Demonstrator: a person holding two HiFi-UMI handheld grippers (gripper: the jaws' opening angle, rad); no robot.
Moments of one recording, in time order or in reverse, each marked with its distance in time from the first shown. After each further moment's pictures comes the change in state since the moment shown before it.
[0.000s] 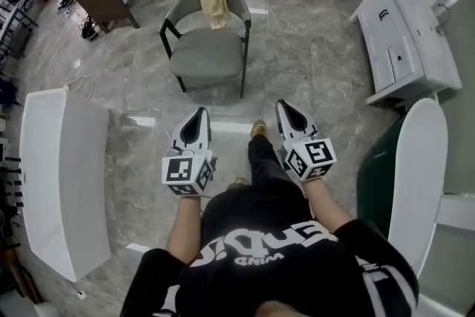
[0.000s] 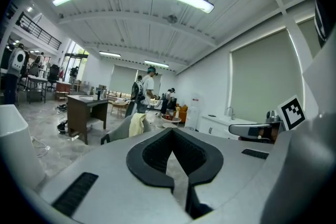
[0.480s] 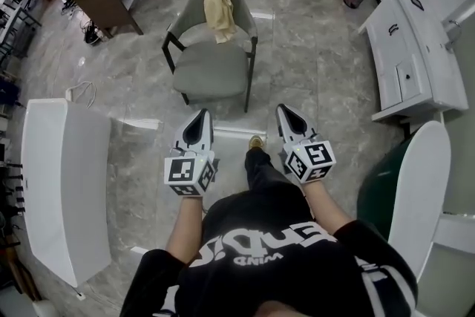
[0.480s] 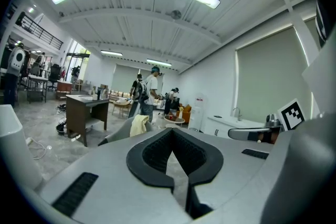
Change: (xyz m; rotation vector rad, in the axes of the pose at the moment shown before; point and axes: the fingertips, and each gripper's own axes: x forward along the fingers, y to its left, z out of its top) left arm 0.098 0.041 0.022 -0.006 0.002 0.021; right arm 0.100 -0.049 0.008 0.020 0.033 0.030
